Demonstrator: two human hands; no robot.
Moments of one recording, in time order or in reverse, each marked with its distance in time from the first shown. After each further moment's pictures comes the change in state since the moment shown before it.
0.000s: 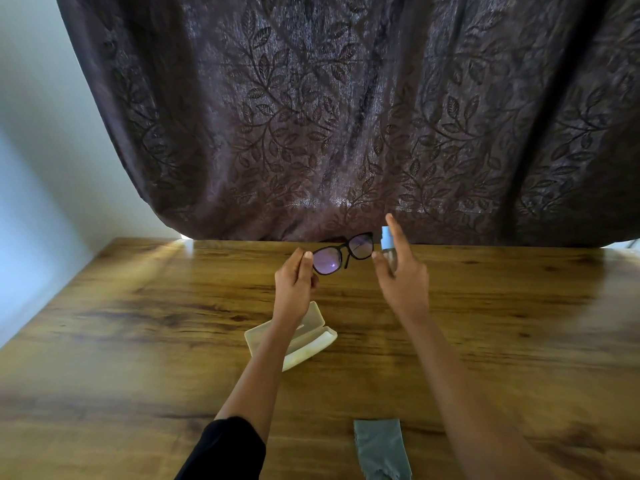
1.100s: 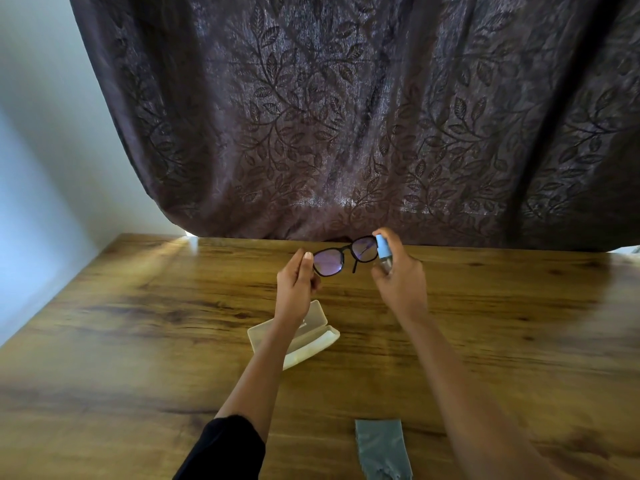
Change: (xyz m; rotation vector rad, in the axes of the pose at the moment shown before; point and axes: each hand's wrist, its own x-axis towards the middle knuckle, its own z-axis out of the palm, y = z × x) left_hand -0.005 -0.002 -0.003 -0.086 -0.023 -0.061; right_hand 0.001 0.000 0.007 -0.088 -0.100 0.037
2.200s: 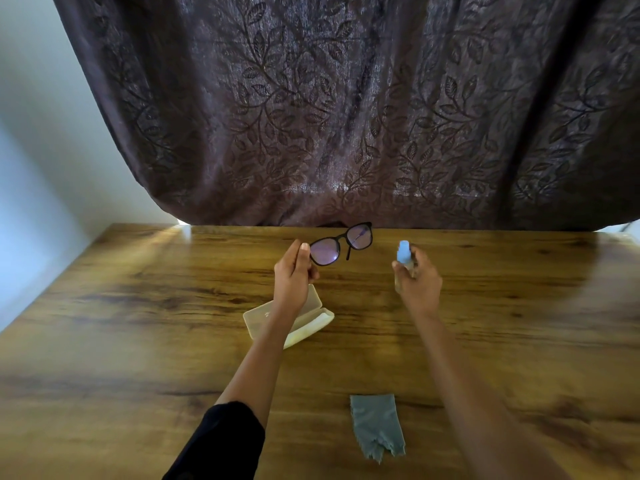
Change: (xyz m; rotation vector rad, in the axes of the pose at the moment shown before) left_hand -0.010 -0.007 0.004 0.018 -0.012 0.001; right_hand -0.027 0.049 0.000 0.203 0.093 0.380
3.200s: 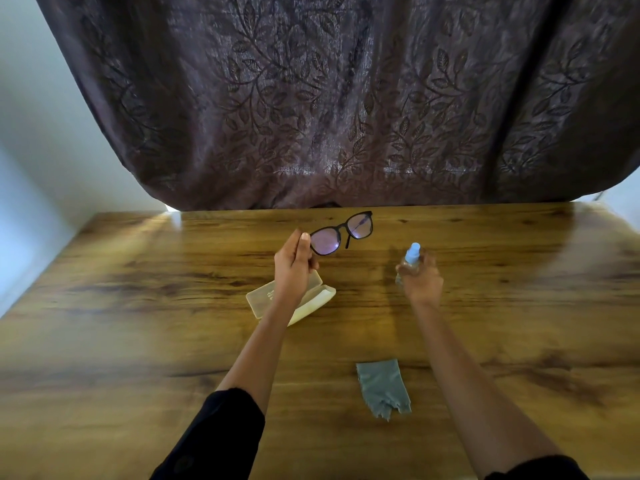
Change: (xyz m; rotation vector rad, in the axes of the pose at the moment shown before) left_hand -0.017 -0.005 -0.013 -0.056 -0.077 -0.038; right_hand -0.033 0.015 -0.002 -0.093 0.023 0.357
